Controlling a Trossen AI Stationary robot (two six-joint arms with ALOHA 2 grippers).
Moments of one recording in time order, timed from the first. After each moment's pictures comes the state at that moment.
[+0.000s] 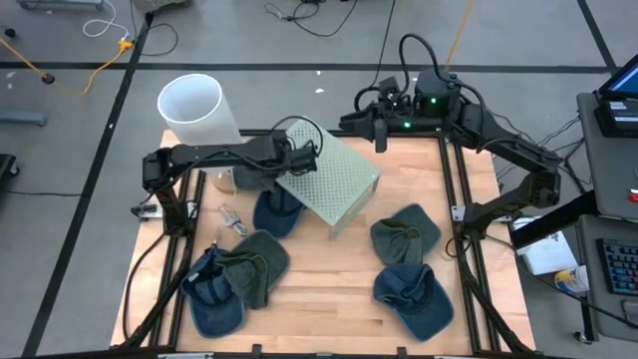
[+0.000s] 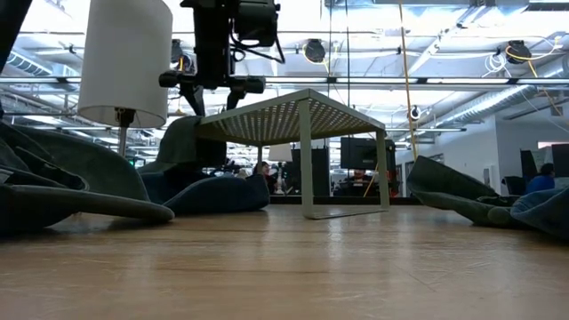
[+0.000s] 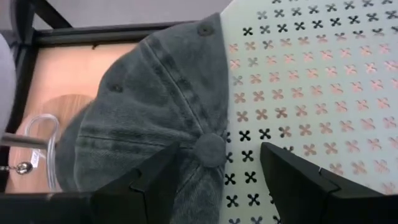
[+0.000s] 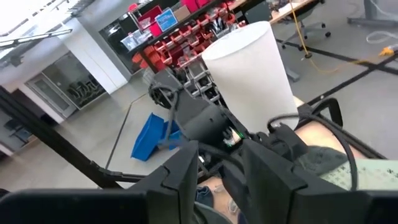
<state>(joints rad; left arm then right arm) 0.24 1.79 1.53 -1.16 -0.58 -1.27 -0.35 1.39 1.70 -0.43 -0.30 0.50</state>
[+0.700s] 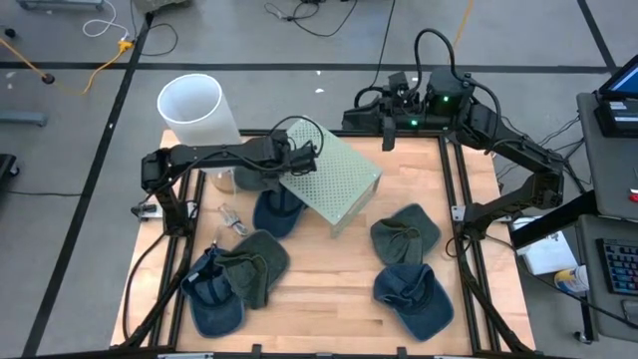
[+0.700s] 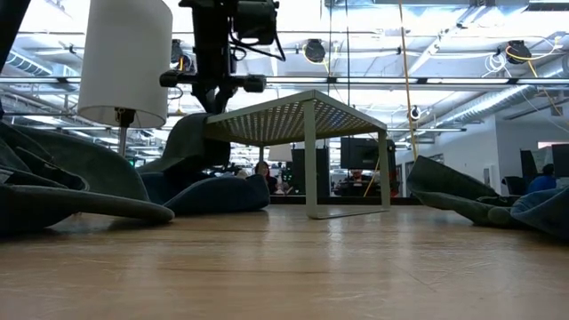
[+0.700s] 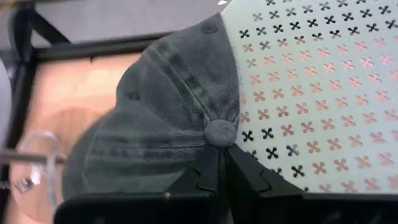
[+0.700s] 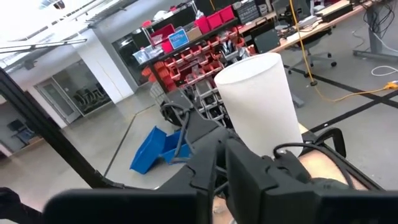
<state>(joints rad) 0.23 1.77 1.53 -1.18 -0.59 -1.23 -0.35 1.37 1.70 -0.36 -0.29 0.45</state>
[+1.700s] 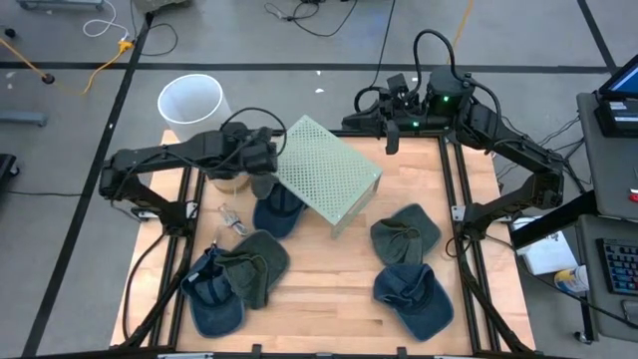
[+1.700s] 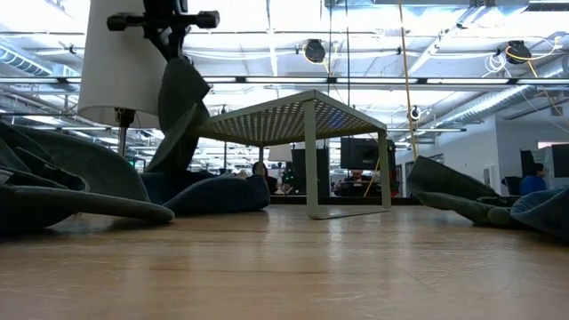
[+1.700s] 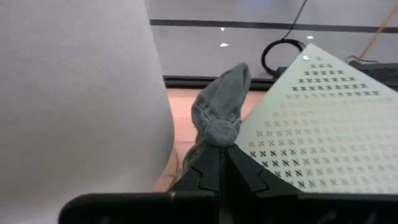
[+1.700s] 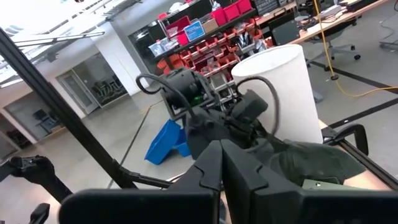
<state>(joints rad) 0.16 1.45 1.53 -1.45 -0.74 -1.37 -0.35 1.37 1.70 -0.36 -0.37 0.46</state>
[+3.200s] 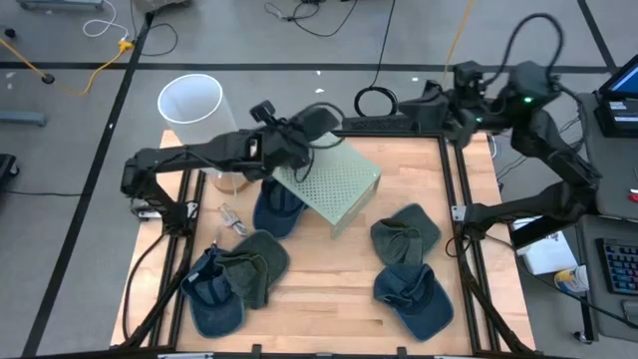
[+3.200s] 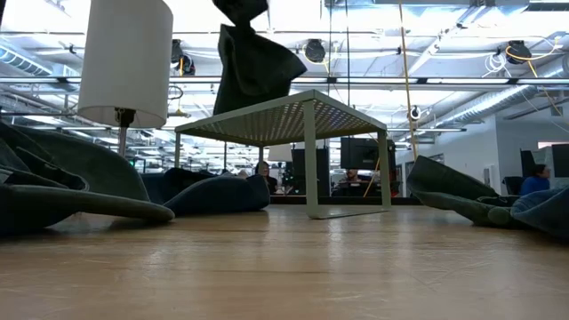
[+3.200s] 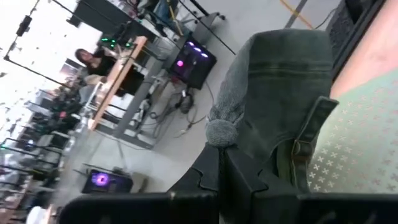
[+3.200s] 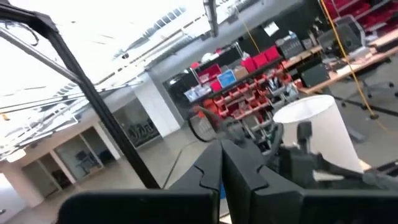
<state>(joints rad) 0.10 1.64 1.75 -0.86 -1.01 0.16 -0.35 1.15 1.70 -0.33 -0.39 0.61</state>
